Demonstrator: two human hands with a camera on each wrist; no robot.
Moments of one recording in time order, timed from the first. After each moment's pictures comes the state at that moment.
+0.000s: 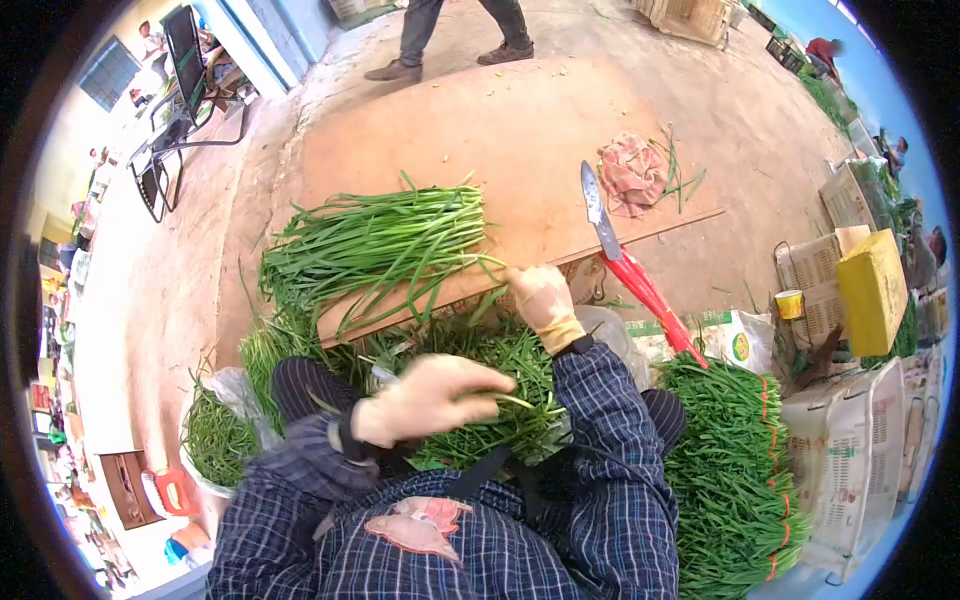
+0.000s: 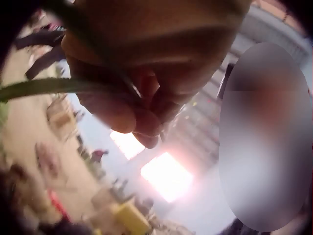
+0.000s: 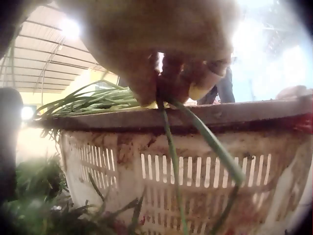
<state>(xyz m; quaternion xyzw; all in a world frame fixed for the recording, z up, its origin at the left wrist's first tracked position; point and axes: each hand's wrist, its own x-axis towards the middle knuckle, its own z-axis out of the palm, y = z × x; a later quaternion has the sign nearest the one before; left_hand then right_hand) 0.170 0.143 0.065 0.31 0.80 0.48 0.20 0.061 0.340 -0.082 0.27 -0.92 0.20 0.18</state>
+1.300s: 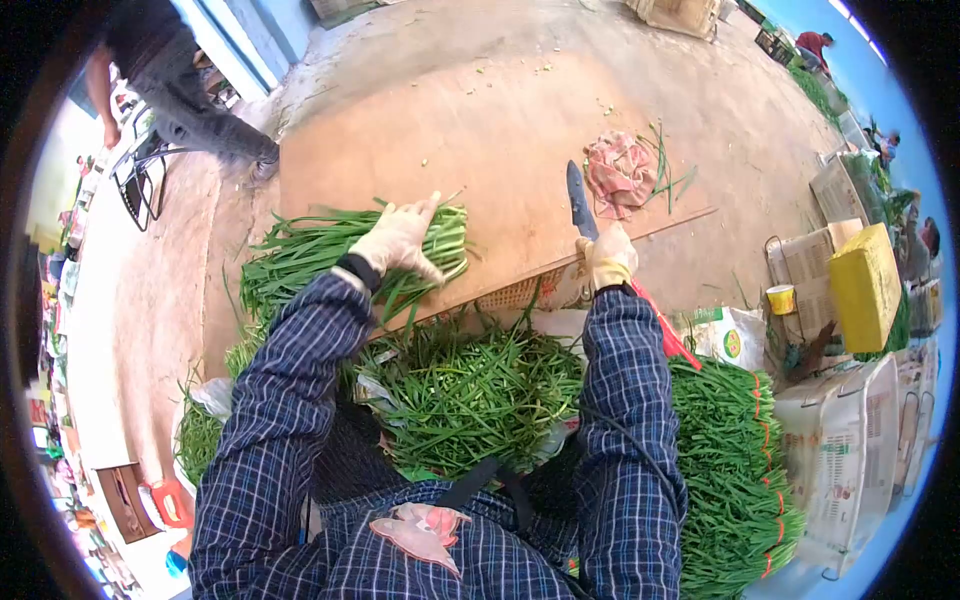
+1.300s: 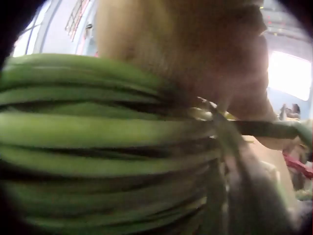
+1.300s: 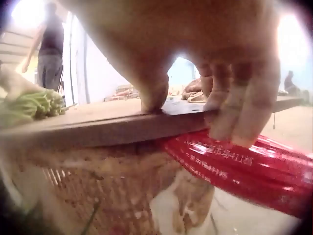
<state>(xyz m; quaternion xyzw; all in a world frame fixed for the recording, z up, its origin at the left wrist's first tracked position) -0.041 0.106 -0.013 0.23 0.96 0.05 0.17 -0.011 0.434 -0.057 -0.22 -0.96 0.19 -0.03</state>
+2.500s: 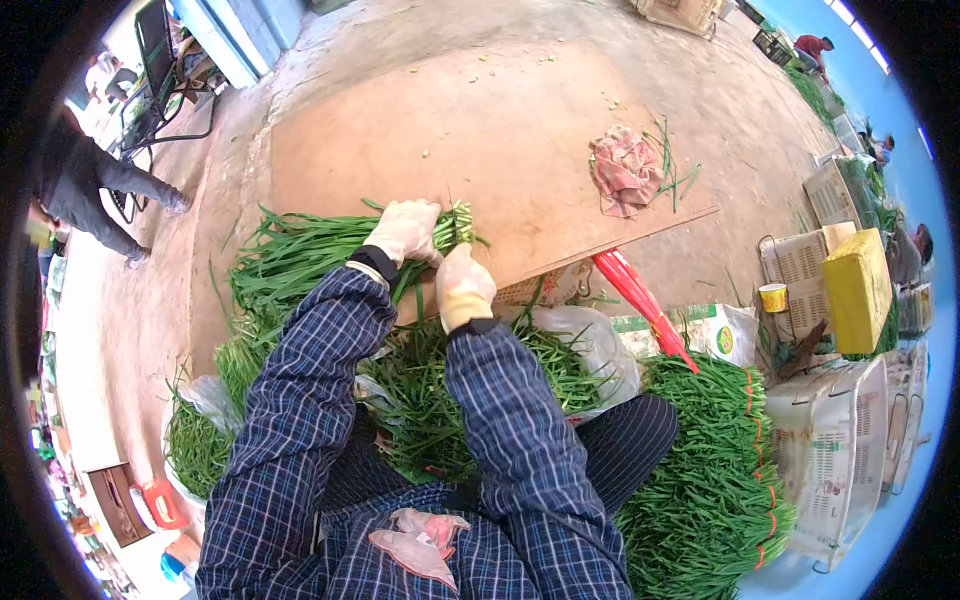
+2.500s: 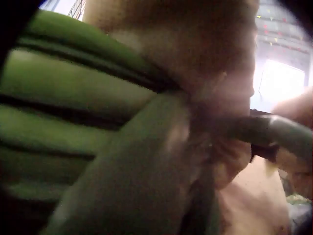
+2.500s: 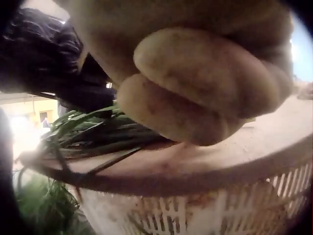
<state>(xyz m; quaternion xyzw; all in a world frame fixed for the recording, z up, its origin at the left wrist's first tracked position) -0.051 0.112 -0.029 0.21 0.97 0.01 0.15 0.030 0.225 -0.050 -0.12 -0.94 0.29 -0.14</state>
